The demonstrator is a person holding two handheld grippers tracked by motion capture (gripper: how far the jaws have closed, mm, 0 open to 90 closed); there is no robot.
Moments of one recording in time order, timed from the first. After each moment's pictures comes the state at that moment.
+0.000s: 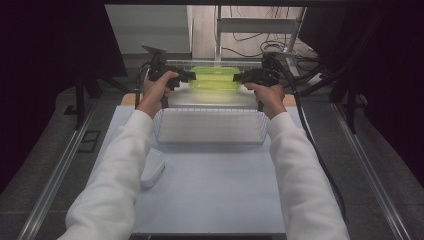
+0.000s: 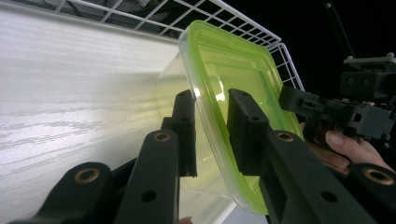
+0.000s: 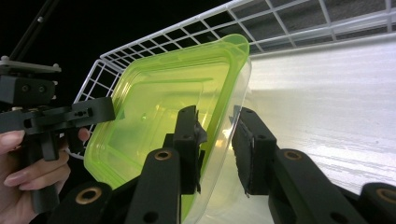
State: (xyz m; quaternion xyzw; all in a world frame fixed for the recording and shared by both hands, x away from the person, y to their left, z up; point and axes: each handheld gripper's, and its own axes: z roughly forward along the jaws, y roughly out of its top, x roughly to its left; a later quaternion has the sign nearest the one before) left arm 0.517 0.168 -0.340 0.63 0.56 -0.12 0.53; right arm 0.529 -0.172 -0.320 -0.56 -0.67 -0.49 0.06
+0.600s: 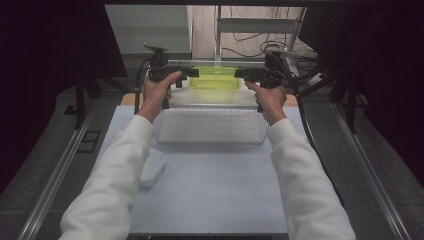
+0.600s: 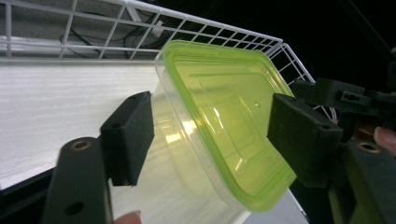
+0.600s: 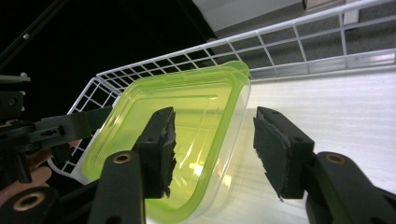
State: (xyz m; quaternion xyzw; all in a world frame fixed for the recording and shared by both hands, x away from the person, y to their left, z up) left arm 0.496 0.160 -0.326 0.66 0.52 -0.02 0.54; right arm 0.503 -0.172 -0.305 -0.55 -0.66 -0.51 -0.03
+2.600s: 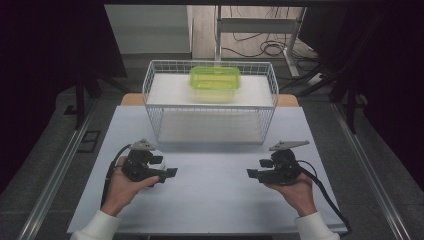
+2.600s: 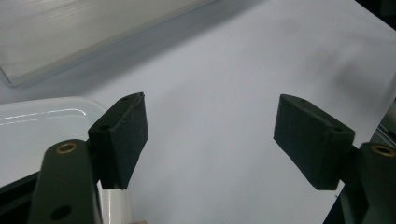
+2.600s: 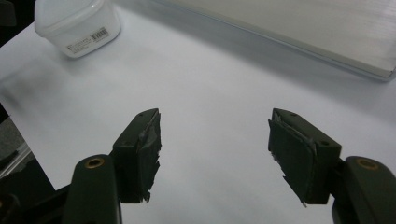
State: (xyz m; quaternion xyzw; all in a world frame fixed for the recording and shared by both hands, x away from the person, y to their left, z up) left arm 0.278 0.178 -0.437 0.81 0.43 0.06 0.40; right arm 0.310 -0.227 -0.425 -0.40 -0.83 -0.38 -0.06
